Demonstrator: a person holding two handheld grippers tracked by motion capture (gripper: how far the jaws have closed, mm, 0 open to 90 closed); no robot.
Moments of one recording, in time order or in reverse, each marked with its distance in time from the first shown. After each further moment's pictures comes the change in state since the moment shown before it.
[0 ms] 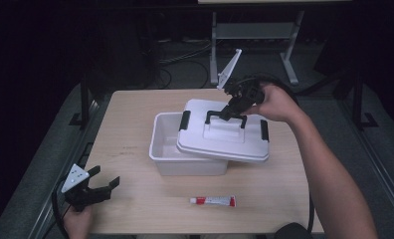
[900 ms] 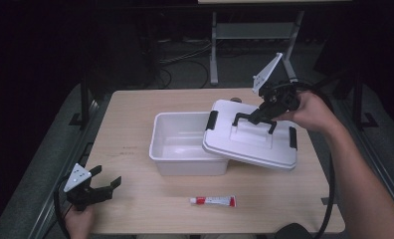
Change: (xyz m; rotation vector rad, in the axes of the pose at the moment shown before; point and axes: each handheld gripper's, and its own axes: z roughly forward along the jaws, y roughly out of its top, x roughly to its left) left arm -0.002 0.001 0.003 0.008 -0.001 0.010; right arm 0.010 -0.068 -0.034 -0.016 -0.046 0.099
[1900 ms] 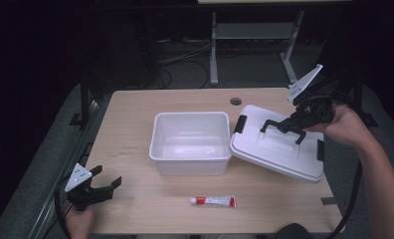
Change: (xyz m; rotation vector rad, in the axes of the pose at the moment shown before) left arm -0.001 0.000 0.001 0.006 0.001 0.007; right arm 0.000 -0.081 -0.019 -0.016 -0.039 0.131
